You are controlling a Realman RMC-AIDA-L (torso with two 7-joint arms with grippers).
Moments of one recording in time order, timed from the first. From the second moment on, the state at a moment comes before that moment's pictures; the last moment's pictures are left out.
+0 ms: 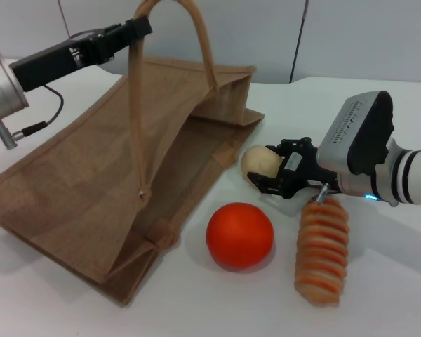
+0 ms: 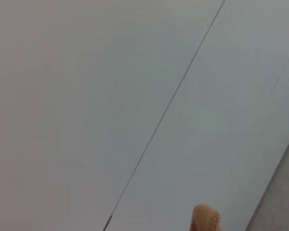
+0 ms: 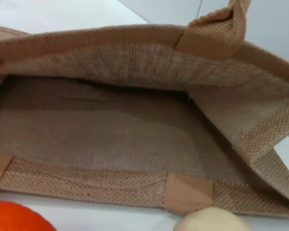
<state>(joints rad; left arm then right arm) -0.61 -1.95 0.70 0.48 -1.66 -1.47 1.53 0.97 2.03 -0.39 0.07 -2.20 -0.72 0.78</state>
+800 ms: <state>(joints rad) -0.60 -1.94 0.69 0.48 -1.66 -1.49 1.53 0.95 2.03 -0.34 0.04 -2.19 -0.85 0.78</state>
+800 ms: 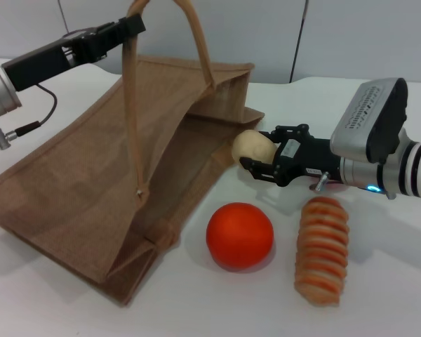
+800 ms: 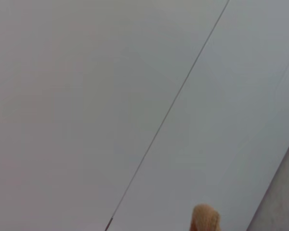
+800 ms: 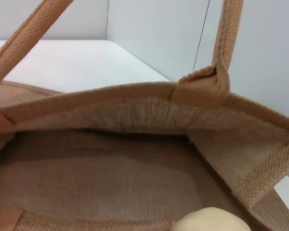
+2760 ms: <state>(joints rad) -0.61 -1.90 0.62 0.43 -1.82 -1.87 1.48 1.02 2.04 -0.14 0.18 -2.25 -0.93 0.42</state>
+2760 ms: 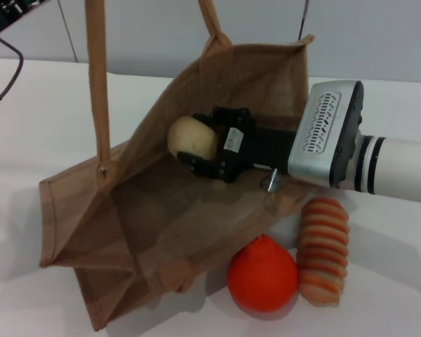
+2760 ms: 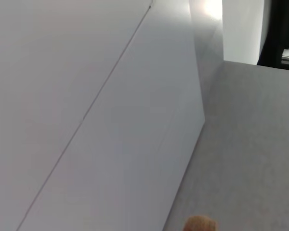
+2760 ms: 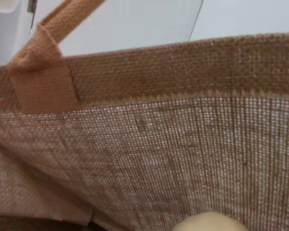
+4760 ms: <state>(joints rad) -0.59 -2.03 0.43 0.15 -1.86 -1.33 2.48 0.65 2.03 0.38 0.05 -2.24 -1.41 0.24</state>
